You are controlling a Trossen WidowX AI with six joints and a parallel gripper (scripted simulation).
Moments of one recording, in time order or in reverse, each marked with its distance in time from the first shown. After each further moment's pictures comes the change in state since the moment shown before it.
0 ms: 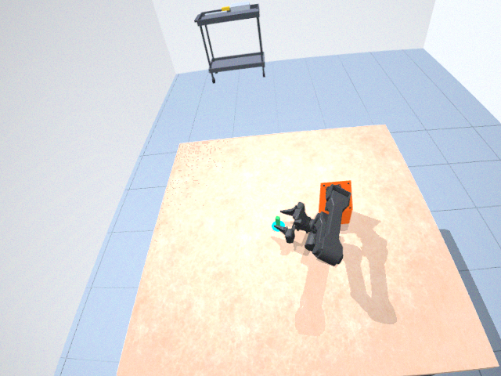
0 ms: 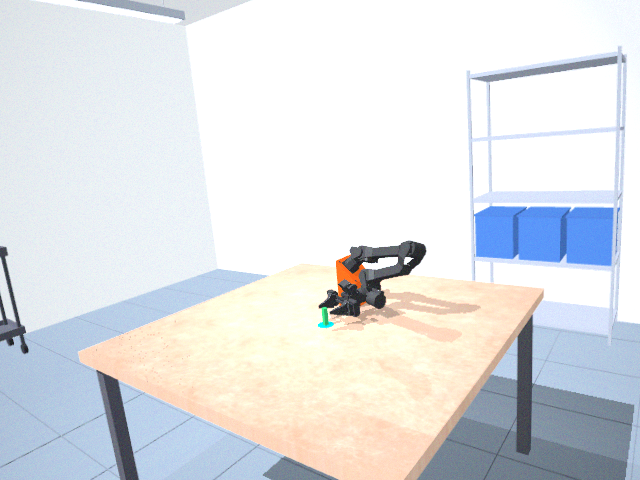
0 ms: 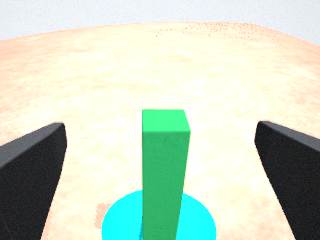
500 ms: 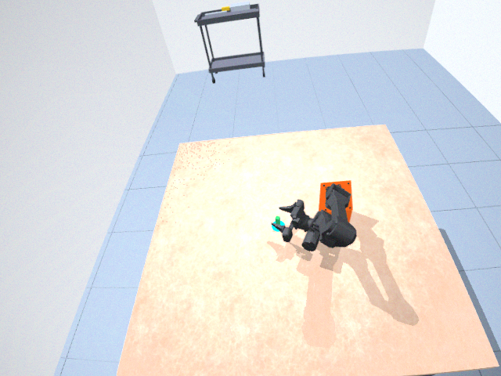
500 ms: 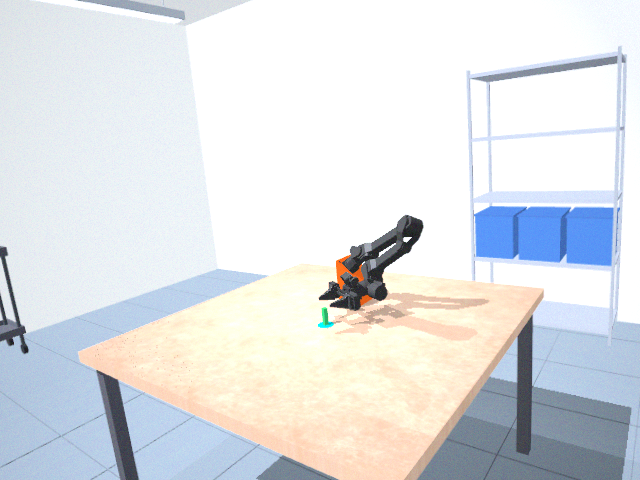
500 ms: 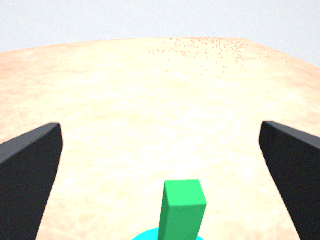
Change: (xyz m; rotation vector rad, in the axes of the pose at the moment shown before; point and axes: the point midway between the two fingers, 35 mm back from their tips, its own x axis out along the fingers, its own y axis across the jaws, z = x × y) arm -0.001 0.012 0.034 -0.034 -0.014 -0.044
